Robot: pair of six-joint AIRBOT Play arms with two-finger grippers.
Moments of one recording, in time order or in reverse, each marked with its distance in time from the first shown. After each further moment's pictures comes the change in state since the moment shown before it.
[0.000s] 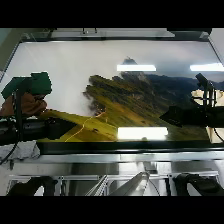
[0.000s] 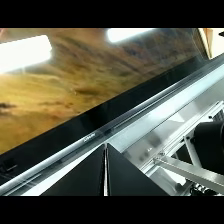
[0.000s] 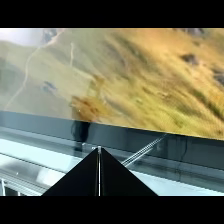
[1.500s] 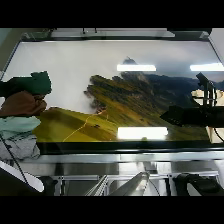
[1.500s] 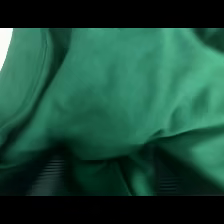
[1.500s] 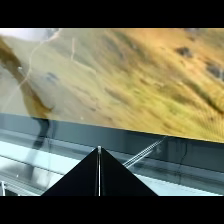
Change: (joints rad) left arm 0.660 -1.508 1.268 0.439 0.049 -0.001; right arm 0.000 0.000 0.000 0.000 -0.010 0.000
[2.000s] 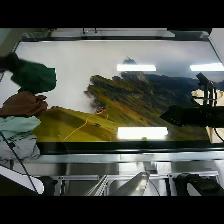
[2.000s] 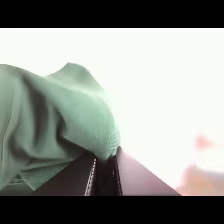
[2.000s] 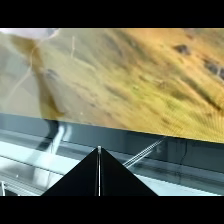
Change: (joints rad) left arm -0.151 0.236 0.034 -0.355 0.083 0.078; right arm 0.000 0.000 0.000 0.000 -0.001 -0.001
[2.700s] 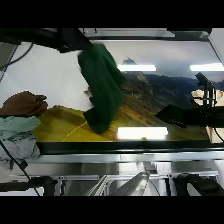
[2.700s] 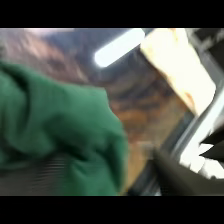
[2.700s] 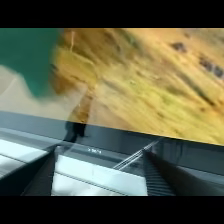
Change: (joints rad) left arm -0.578 0.328 -0.092 -0.106 -0.296 -0.046; right arm 0.000 0.000 0.000 -0.003 0.005 -0.029
